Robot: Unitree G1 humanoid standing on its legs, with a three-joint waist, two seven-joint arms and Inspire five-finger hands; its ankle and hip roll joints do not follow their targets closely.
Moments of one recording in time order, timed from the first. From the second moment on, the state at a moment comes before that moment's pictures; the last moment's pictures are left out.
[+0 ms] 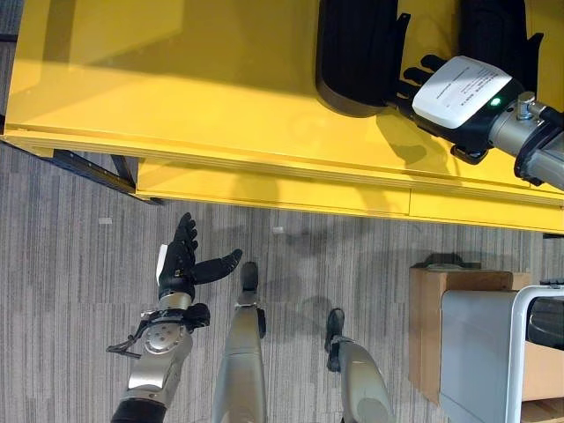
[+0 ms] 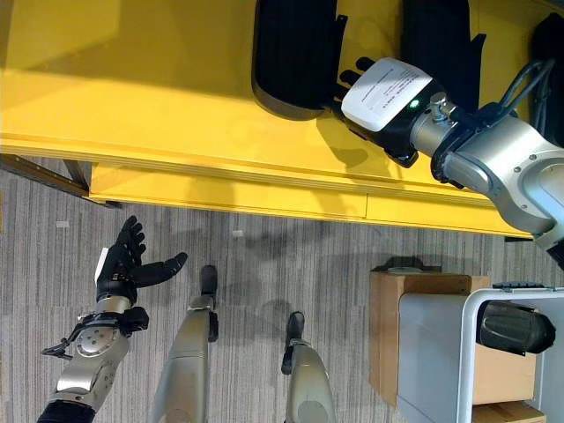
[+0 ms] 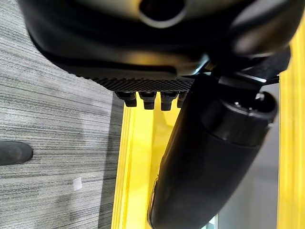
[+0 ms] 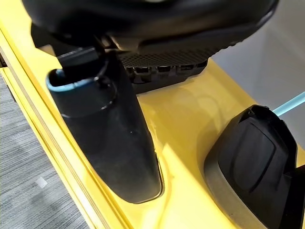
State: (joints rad) left arm -0.01 0.43 -0.04 0.15 -0.38 -0.11 0.23; right arm -1.23 -1.37 0.92 0.06 -0.63 -0.12 0.17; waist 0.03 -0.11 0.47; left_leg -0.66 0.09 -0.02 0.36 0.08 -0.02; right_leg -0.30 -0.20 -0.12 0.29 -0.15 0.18
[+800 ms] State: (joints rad) left arm -0.01 0.45 -0.04 0.15 -0.38 -0.11 0.23; right arm -1.23 -1.33 0.92 0.17 -0.67 -0.10 0.16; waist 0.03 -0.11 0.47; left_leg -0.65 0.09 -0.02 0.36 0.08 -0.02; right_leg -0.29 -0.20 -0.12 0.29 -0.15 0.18
